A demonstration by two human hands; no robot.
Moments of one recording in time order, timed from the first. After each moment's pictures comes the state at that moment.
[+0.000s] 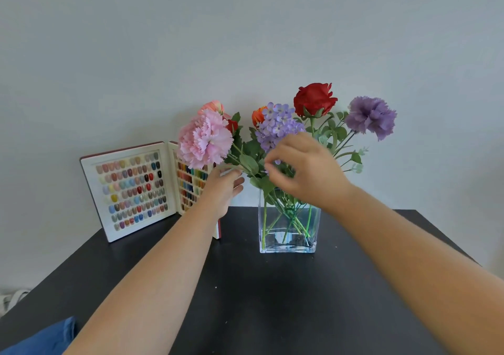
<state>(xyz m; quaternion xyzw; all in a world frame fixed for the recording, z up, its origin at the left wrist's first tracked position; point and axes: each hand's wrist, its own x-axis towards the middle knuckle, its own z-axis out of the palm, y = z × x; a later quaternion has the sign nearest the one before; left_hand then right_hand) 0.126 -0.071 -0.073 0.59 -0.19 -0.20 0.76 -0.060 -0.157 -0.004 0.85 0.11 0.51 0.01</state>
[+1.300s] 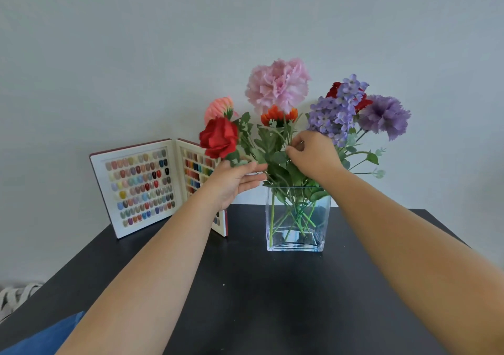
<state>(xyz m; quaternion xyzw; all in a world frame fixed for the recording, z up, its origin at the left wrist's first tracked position) 0.119 -0.049 -0.051 0.56 -0.33 -0.28 0.71 0.000 -0.208 -0.008 0.88 -0.22 0.37 -0.19</state>
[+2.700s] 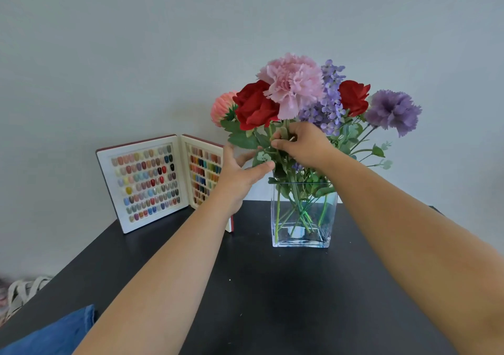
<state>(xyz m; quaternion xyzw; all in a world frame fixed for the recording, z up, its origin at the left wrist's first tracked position) 0.103 -0.051 -0.061 0.54 -0.35 -0.15 0.75 0.012 -0.195 0.006 0.89 -0.10 0.32 -0.31</state>
